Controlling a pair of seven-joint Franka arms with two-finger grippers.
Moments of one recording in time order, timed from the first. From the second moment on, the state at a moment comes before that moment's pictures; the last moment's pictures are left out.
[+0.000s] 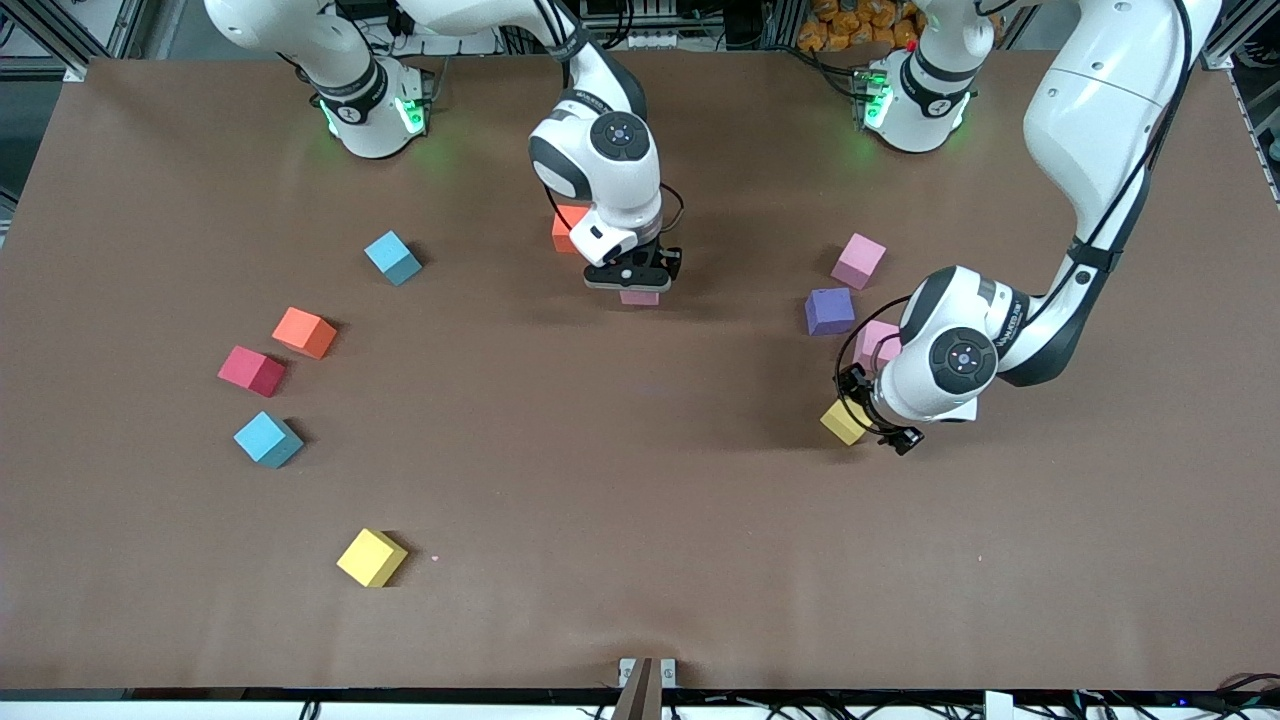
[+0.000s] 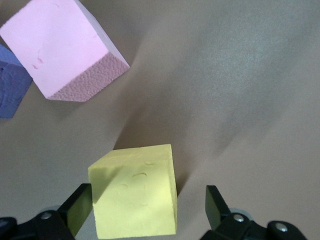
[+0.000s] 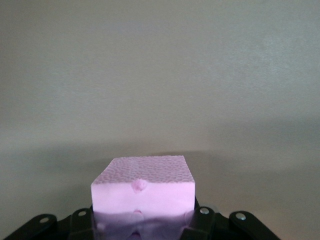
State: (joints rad) left arm 0.09 0.62 -0.44 -1.79 0.30 2.26 -2.73; right arm 0.96 0.49 -0.03 -1.93 -0.02 2.48 1.05
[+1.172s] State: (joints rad) left arm 0.07 0.65 -0.43 -1.80 0.30 2.24 -2.79; right arm 0.90 0.50 0.06 -1.98 -0.04 2.50 1.09
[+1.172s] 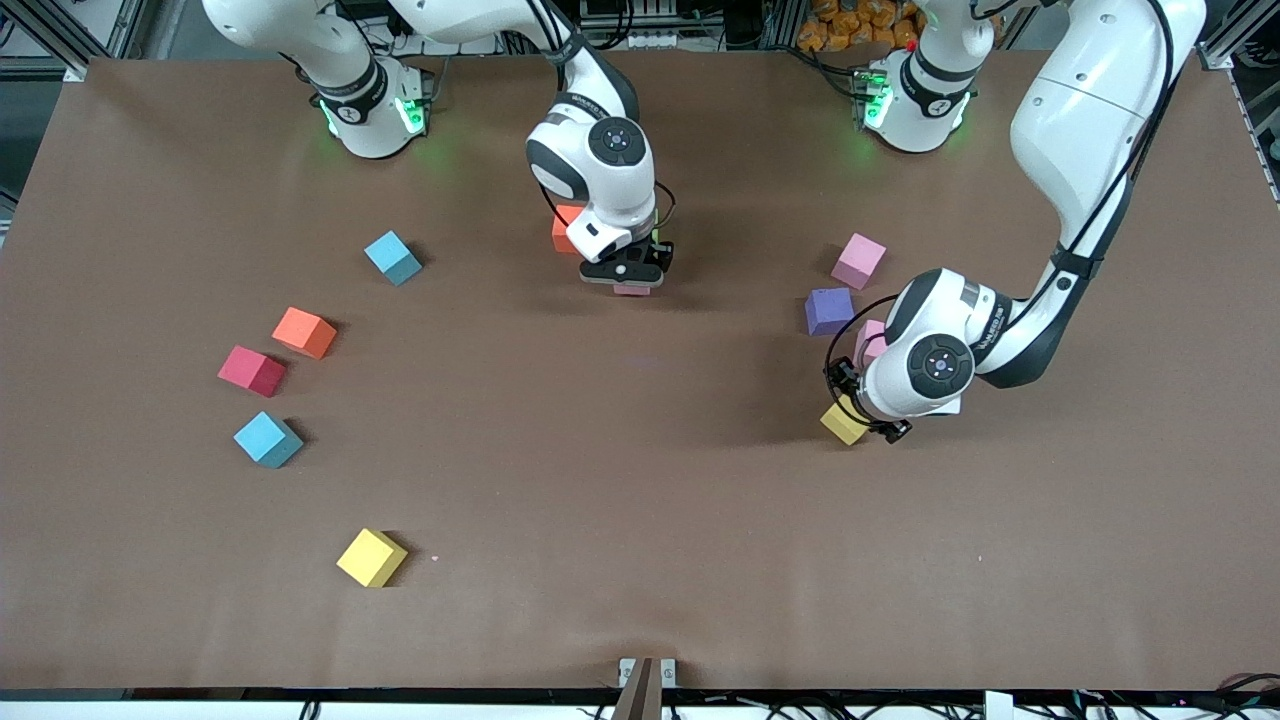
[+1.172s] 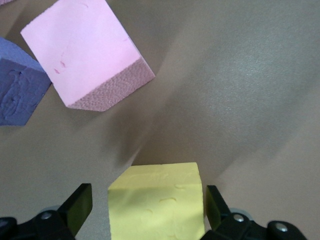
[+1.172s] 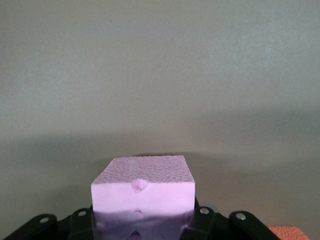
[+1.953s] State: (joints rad) left arm 0.07 0.66 -0.42 -1.80 0.31 2.25 -2.79; right arm 0.90 0.51 0.10 -1.98 -0.06 2.50 1.10
